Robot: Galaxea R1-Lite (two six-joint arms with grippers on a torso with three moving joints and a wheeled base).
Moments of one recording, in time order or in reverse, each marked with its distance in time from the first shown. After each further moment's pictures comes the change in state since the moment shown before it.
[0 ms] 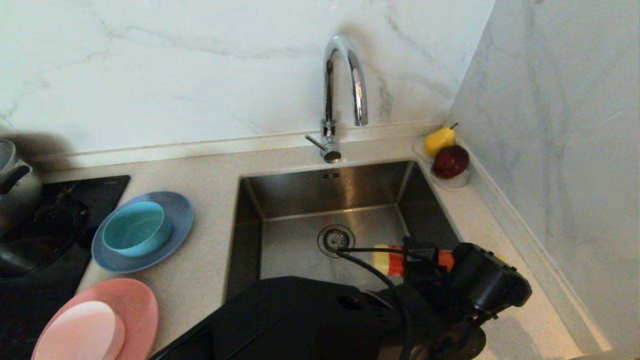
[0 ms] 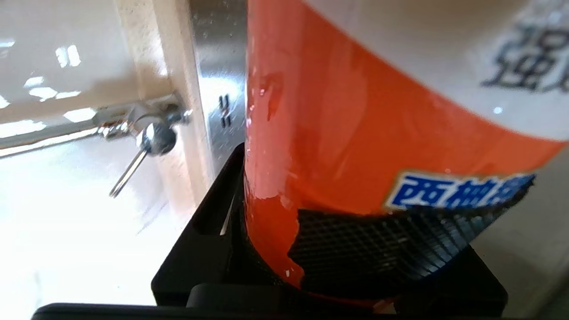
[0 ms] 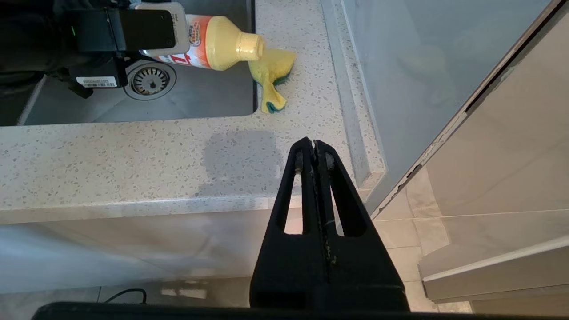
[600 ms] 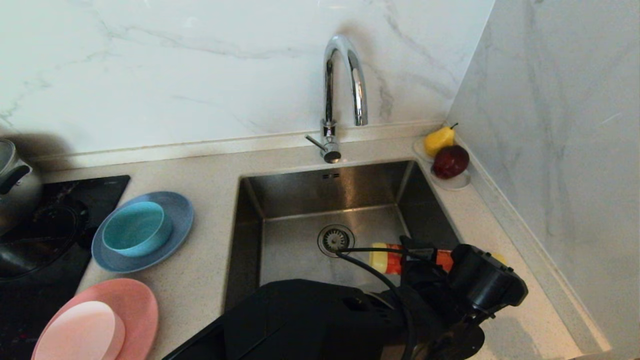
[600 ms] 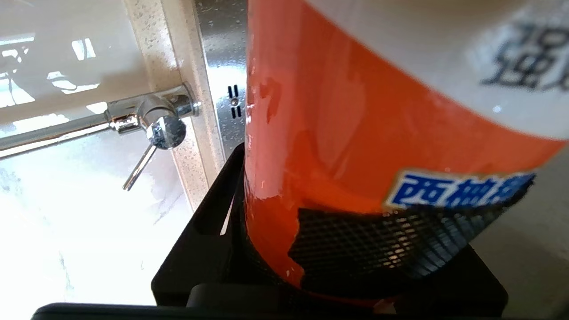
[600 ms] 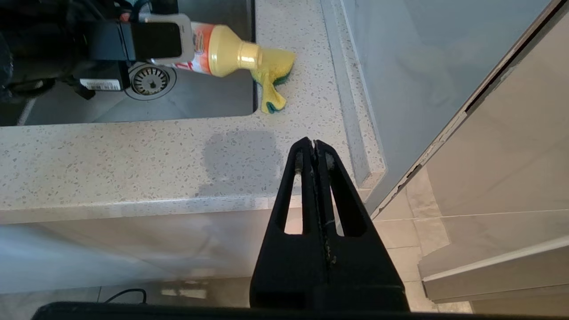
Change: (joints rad) left arm 0.006 0.032 -0.027 -0.017 0.046 0.056; right arm 0.000 0.000 0.000 0.000 0.000 0.000
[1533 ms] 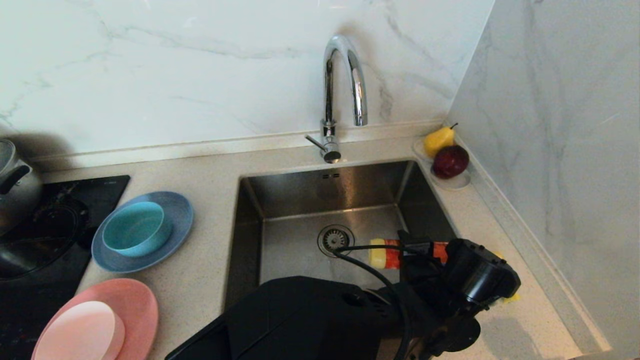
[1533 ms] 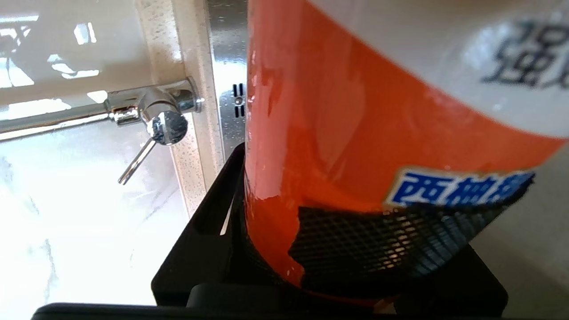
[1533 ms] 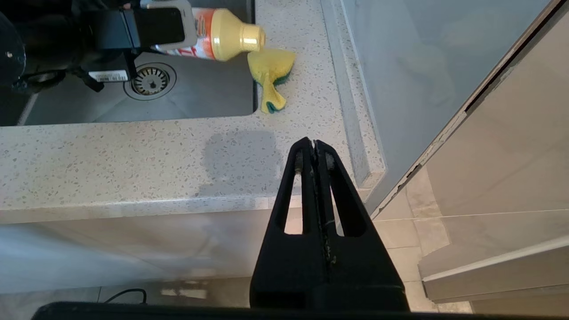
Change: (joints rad) left arm 0.018 0.013 -0.010 -0.076 0.002 -0.001; right arm 0.000 0.000 0.000 0.000 0.000 0.000
